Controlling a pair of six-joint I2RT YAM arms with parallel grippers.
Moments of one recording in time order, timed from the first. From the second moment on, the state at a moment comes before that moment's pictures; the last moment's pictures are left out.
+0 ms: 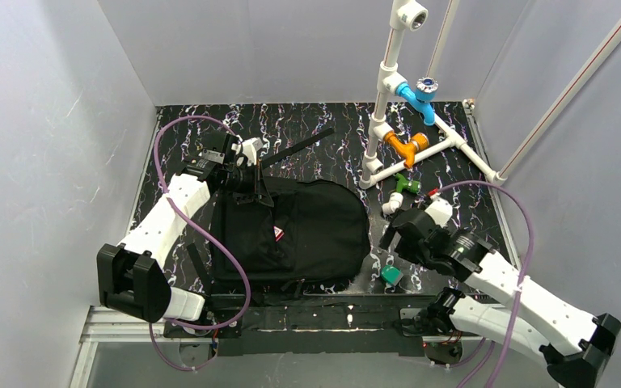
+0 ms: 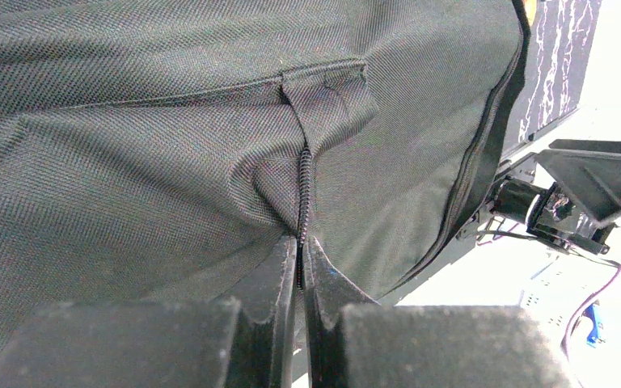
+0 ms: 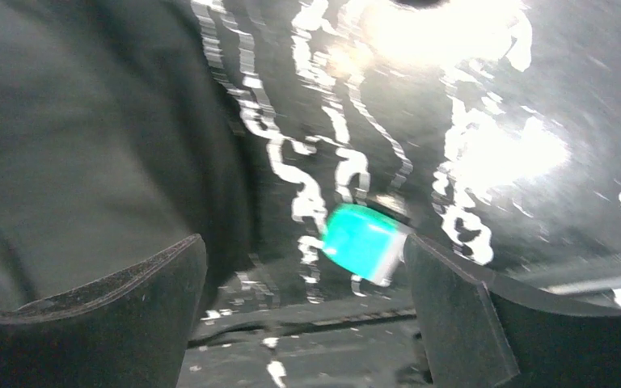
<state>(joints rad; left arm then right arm) -0.30 1.38 1.19 -0.84 0.48 -0.32 0.86 0.76 0.74 -0.95 0.42 1.09</state>
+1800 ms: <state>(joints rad) -0.30 1.38 1.19 -0.84 0.49 -0.33 0.83 1.03 0.88 -0.47 0.16 0.63</state>
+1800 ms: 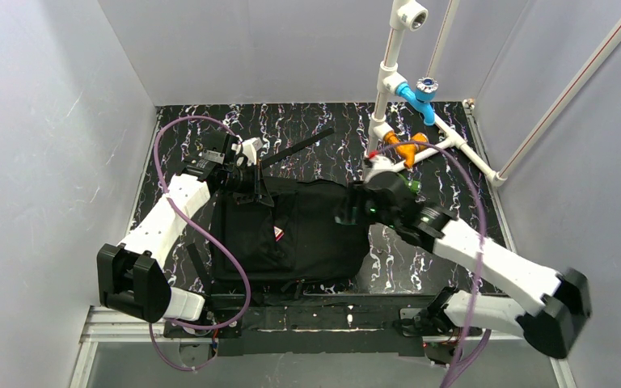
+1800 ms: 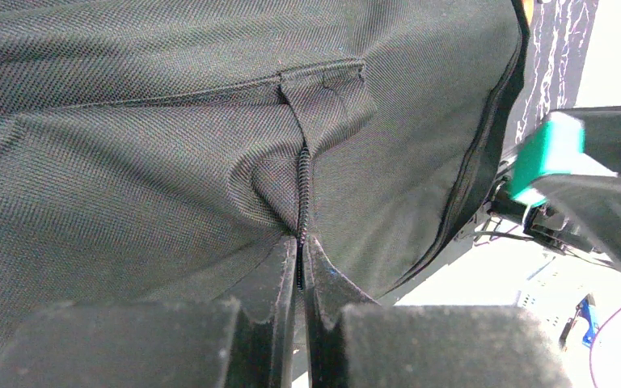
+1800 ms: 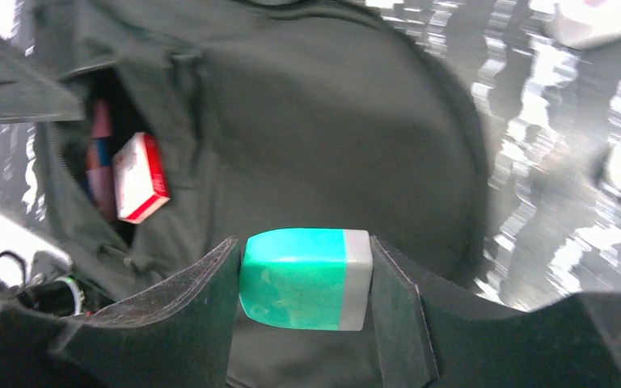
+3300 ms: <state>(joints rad) -0.30 1.35 1.17 -0.85 0.46 -0.35 1.00 1.57 0.98 0.26 -0.09 0.57</state>
